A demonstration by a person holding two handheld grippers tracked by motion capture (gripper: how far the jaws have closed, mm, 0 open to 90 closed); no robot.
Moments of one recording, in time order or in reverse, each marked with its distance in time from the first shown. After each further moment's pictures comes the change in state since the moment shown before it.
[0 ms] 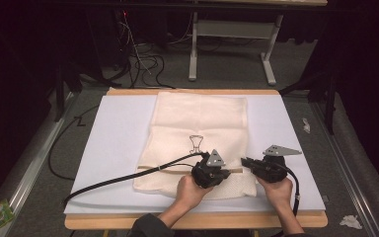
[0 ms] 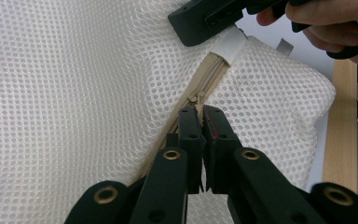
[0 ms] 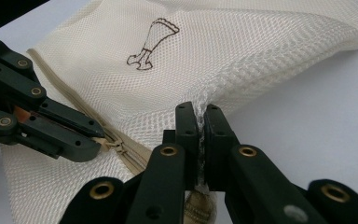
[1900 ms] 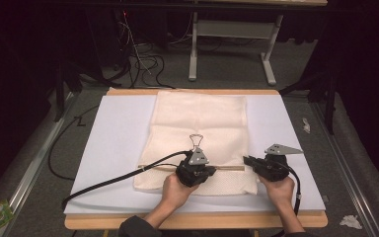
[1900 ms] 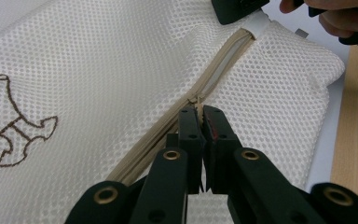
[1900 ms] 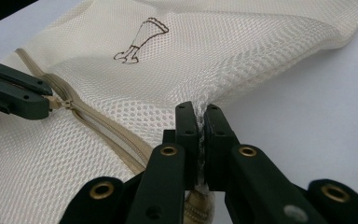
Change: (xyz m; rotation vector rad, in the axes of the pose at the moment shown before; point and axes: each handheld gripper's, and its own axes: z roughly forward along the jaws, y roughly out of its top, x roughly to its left) left arm 0.018 -0.017 -0.036 -0.022 0.052 -0.031; right arm -0.005 0.001 -0.002 0.000 -0.034 -0.002
